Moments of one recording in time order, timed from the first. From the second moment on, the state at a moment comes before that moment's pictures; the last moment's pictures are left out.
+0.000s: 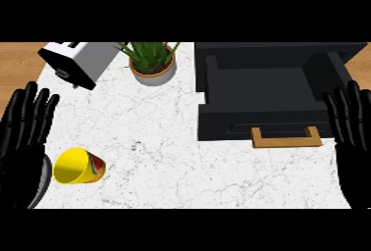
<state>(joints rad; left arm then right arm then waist) 0.03 0.14 0.00 -2.10 0.02 -0.02 0.01 0.02 -0.10 0.02 -2.10 -0.02 0.01 -0.03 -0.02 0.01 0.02</state>
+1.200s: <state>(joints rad) 0.12 0.24 0.31 -1.71 0.43 -0.34 -0.05 -0.15 -0.16 -0.02 -1.93 -0.08 0.12 0.08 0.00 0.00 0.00</state>
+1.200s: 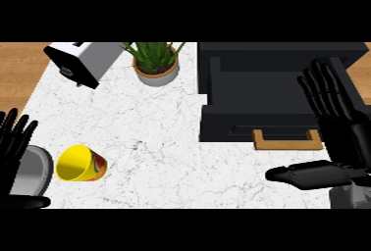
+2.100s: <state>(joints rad) 0.01 0.27 0.34 -1.07 0.15 -0.42 -0.50 -0.25 -0.19 -0.10 -1.86 -0.11 0.16 0.09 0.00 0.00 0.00</state>
